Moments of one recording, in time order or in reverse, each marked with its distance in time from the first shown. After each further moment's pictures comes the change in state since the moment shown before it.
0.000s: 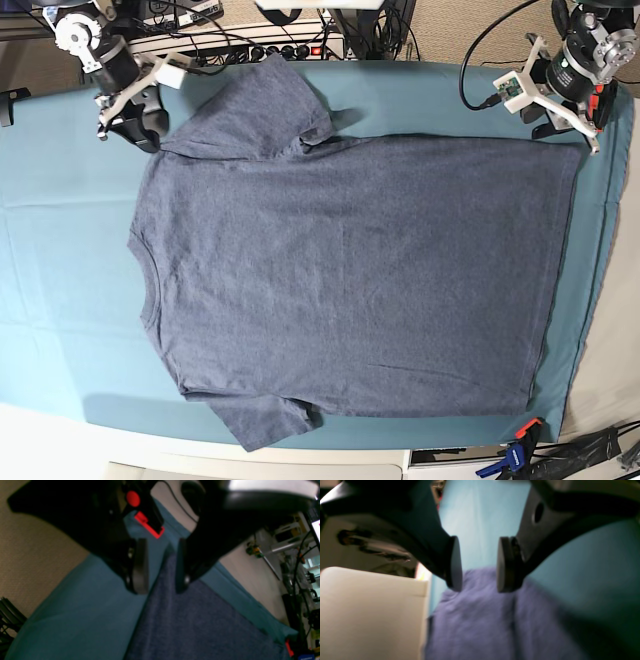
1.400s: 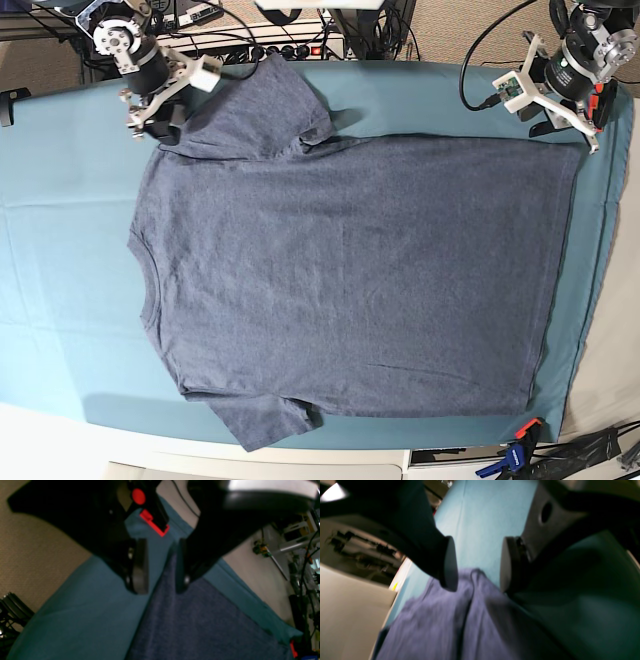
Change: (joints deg) left arm 0.0 0.0 0.0 0.0 -2.4 0.0 0.2; right arm 8.0 1.3 -17.3 1.4 -0.5 16.6 -21.9
